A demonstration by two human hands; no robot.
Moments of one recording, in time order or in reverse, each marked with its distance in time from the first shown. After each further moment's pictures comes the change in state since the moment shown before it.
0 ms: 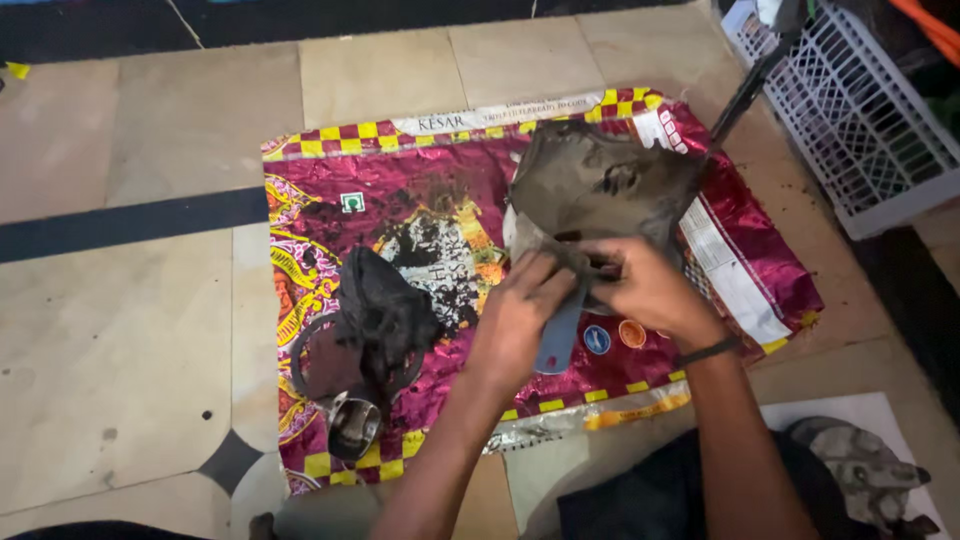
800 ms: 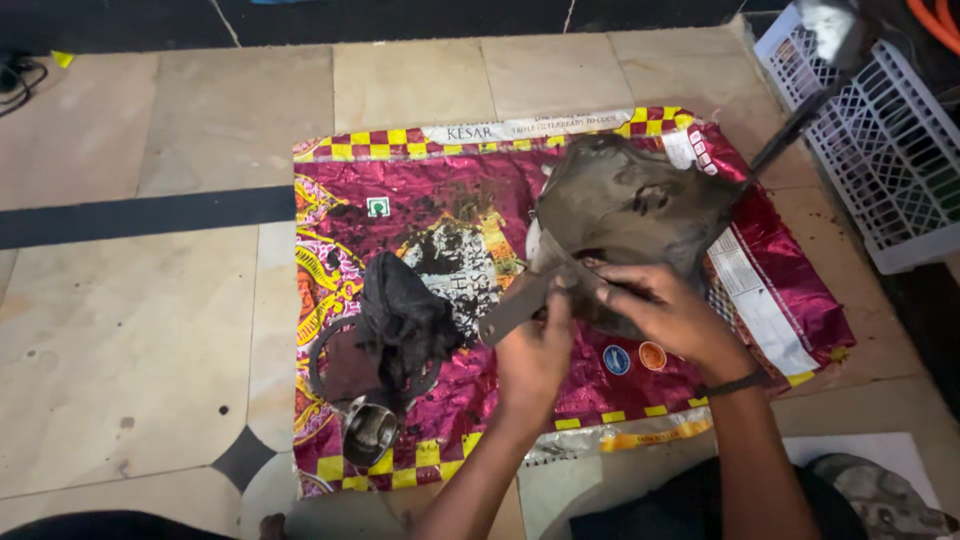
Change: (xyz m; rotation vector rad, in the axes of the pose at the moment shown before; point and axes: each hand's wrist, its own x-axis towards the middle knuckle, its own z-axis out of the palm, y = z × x) left_hand -0.009 -0.002 0.031 -0.276 0.443 -0.664; right_hand 0.010 0.010 0.002 -0.111 -0.015 -0.189
